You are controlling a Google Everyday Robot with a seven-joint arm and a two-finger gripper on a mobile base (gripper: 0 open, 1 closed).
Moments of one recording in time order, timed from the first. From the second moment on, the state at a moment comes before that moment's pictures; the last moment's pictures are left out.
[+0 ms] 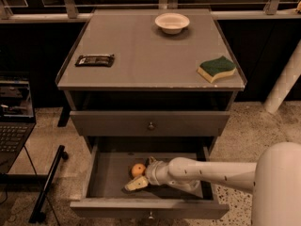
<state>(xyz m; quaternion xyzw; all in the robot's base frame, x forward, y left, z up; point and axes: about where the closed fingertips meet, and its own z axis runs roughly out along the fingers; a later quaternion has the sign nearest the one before) 0.566 0.029 0.366 -0.38 0.82 0.25 0.35</state>
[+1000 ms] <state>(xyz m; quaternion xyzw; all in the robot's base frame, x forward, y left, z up) 0.566 0.030 0.365 -0.38 0.82 0.25 0.35</state>
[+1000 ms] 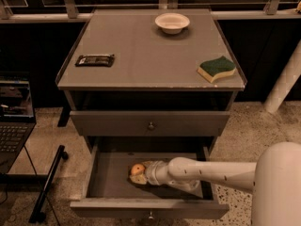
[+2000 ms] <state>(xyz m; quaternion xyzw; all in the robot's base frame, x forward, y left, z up) 0.574 -0.002 0.419 -0.42 0.79 0.28 0.36</state>
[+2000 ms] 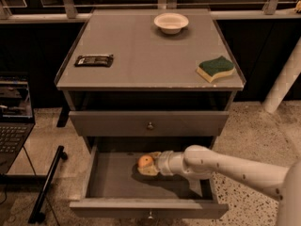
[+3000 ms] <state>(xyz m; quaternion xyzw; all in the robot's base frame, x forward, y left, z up) 0.527 -0.060 0.515 -0.53 0.71 0.34 0.30</state>
